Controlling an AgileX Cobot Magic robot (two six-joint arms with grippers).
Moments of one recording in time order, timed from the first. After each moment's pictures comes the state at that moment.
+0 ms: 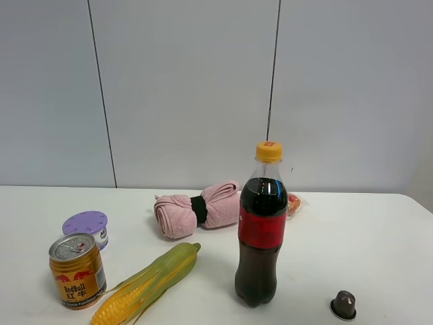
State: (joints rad) left arm 0.07 0.00 -0.51 -0.03 1.06 0.03; right arm -0.15 0.51 -1.00 0.08 1.04 -0.22
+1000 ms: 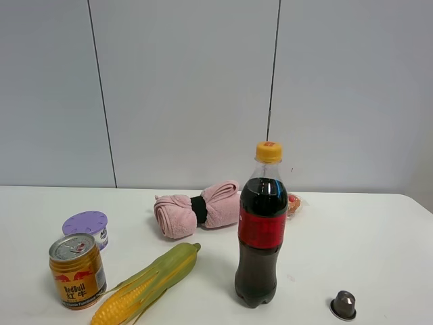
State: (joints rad) left arm 0.07 0.00 -0.51 -0.03 1.06 0.03; right arm -0.19 0.10 -0.50 0.17 1.09 -0.30
